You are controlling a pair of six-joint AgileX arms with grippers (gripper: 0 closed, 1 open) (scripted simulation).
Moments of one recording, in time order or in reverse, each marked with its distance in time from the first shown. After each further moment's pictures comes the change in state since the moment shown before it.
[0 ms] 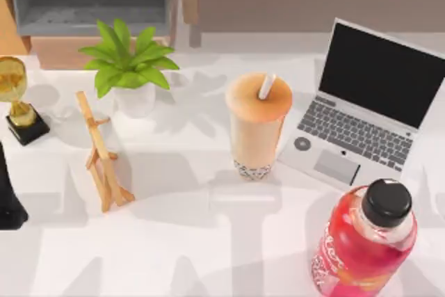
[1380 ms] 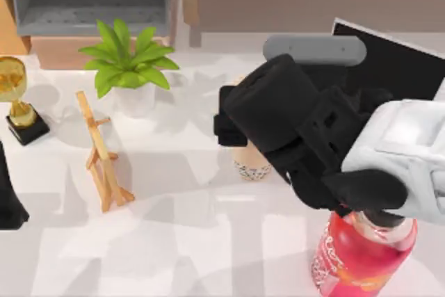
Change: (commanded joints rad) left arm 0.000 0.000 0.000 0.000 0.000 0.000; right arm 0.971 1.564 1.078 -0.380 0.778 0.714
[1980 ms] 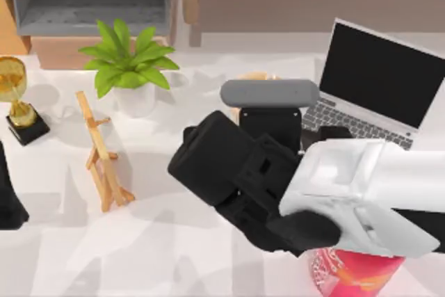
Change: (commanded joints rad) left arm 0.000 0.000 0.000 0.000 0.000 0.000; right arm 0.103 0.137 0.032 -0.023 0.052 0.124
